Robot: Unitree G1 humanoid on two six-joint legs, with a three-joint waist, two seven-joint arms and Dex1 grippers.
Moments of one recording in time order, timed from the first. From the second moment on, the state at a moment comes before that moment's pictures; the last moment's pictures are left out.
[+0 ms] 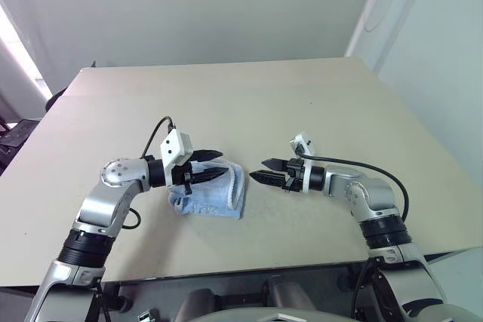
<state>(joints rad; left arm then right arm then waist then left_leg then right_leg) -0.33 0.58 -0.10 0.06 -0.36 0.17 -1.08 -0.45 -0.36 0.07 0.18 0.48 0.76 0.91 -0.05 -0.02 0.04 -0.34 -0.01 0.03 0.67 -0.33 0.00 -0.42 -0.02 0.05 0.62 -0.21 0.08</state>
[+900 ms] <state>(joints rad) -0.25 0.60 -0.07 0.03 -0.33 0.08 -1.12 -0.49 -0.36 0.03 0.20 0.62 1.11 0.90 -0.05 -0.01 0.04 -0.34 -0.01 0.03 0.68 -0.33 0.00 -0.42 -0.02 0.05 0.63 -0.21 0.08</state>
